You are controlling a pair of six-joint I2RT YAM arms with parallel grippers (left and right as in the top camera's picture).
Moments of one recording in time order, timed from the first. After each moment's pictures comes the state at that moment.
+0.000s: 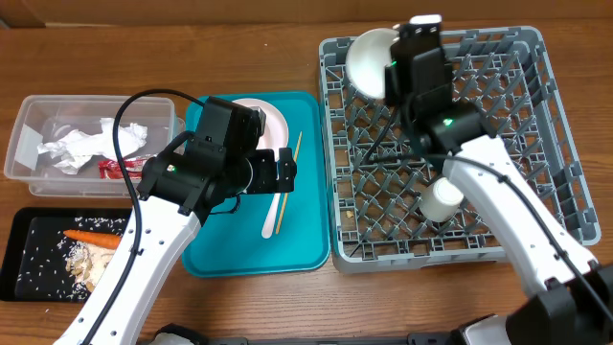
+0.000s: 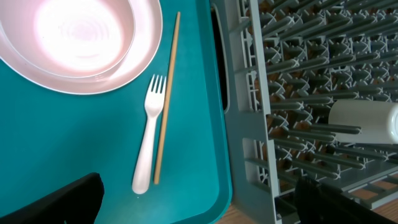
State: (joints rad) left arm -0.37 1.35 1.25 -0.95 0.18 -0.42; right arm 0.36 1.63 1.42 -0.43 0.50 0.14
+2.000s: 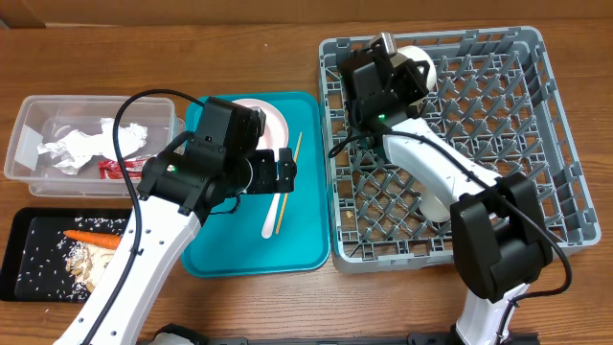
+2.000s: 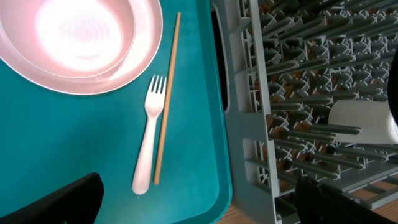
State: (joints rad) left arm -0.37 1.35 1.25 -0.95 0.18 -0.42; right arm 0.46 1.97 1.42 -0.17 1.16 -0.43
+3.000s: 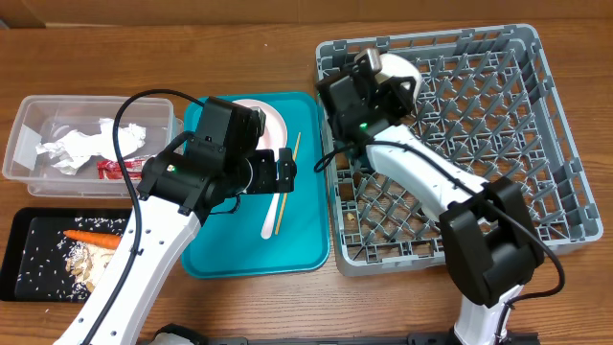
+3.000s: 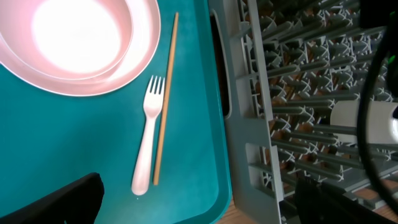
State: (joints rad) left arm -0.37 1.35 1.25 -0.95 0.18 -0.42; right arm 0.55 1.97 1.43 -0.36 1.19 -0.24
